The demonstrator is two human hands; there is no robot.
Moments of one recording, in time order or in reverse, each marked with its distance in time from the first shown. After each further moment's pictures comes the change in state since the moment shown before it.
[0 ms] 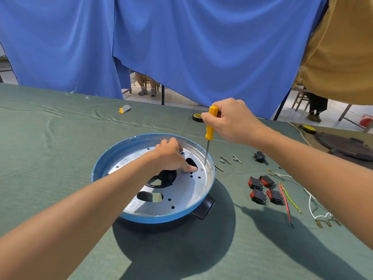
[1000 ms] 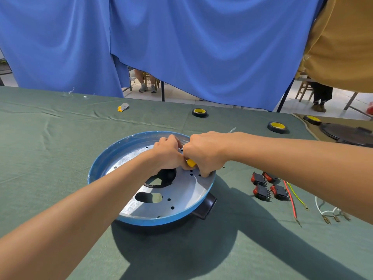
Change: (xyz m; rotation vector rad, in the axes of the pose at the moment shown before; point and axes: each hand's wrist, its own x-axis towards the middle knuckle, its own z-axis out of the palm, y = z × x) left_hand 0.007 -0.003 0.003 -0.041 0.034 0.015; right_hand 0.003 -0.002 0.052 -0.706 -0.738 -0.428
